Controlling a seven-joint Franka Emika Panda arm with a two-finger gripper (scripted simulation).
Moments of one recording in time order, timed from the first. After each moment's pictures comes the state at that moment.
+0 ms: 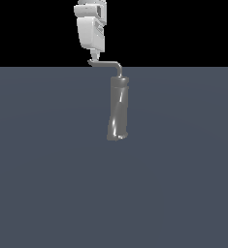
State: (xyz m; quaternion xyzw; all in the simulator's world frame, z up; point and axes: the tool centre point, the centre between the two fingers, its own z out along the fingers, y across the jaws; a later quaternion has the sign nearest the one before) arm 0.114 0.065 0.300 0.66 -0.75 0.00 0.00
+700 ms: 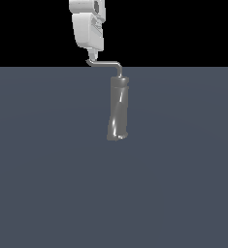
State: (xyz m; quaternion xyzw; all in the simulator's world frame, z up) arm 0.082 0.068 0.300 0.66 -0.75 0.00 0.00
